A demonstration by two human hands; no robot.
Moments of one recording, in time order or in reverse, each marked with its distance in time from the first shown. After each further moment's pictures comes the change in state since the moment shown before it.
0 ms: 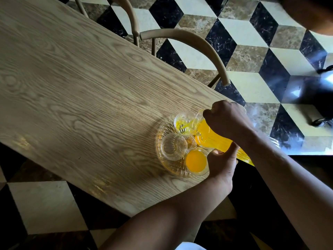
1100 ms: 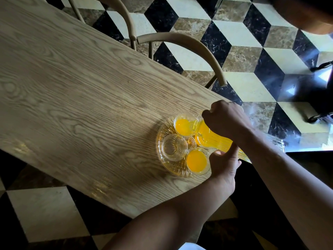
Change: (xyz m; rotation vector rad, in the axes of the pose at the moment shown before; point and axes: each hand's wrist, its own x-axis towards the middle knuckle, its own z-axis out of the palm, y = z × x) left_hand -0.014 0.005 0.003 -0.076 -0.099 -0.031; right_hand -0.003 -0.007 -0.005 -0.050 -0.003 0.044
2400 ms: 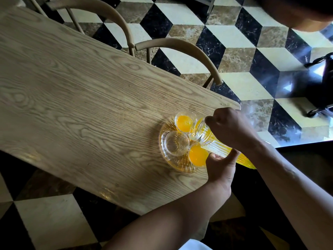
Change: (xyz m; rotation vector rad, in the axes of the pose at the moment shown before) left_hand -0.020 -0.017 -0.038 0.182 0.075 0.084; right_hand -0.049 0.015 0.008 0.241 0.086 -0.043
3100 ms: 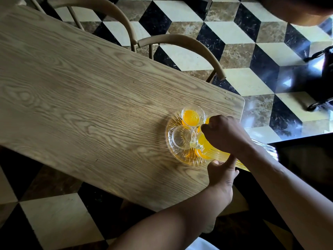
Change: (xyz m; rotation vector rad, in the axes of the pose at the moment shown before) left_hand -0.019 -0.013 -0.033 -0.155 -0.095 -0.161; right_hand -0.024 -0.023 0.029 -0.088 -0.109 0.065
